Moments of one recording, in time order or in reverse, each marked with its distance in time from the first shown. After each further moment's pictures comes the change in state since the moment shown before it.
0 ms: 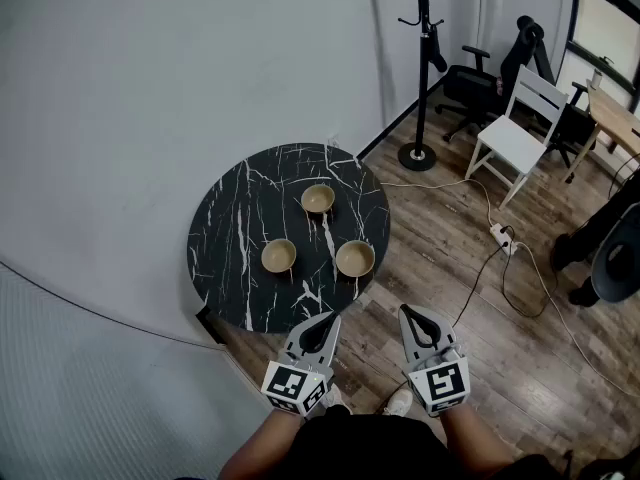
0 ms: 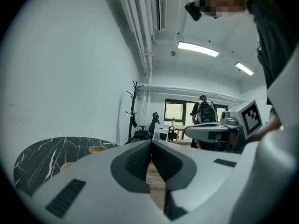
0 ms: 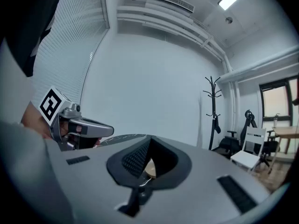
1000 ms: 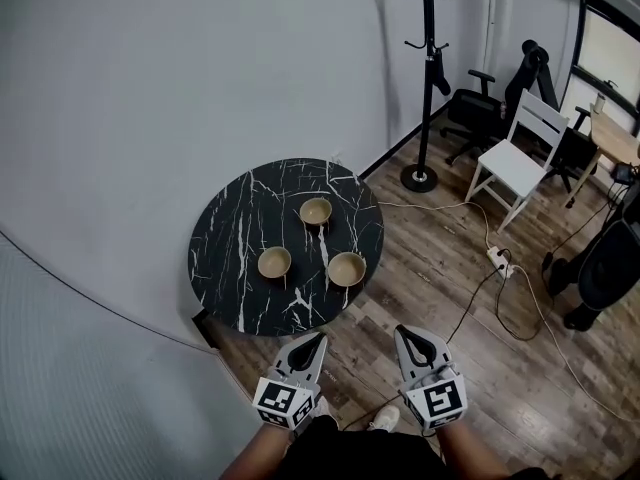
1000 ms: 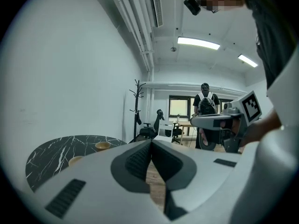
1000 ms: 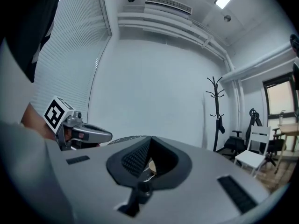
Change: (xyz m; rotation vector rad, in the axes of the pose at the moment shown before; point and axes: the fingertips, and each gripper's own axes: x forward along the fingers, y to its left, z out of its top) left arm -0.030 -0.025 -0.024 0.034 0.037 0.073; right arm -0.047 0.000 -0.004 0.021 -0.025 0.065
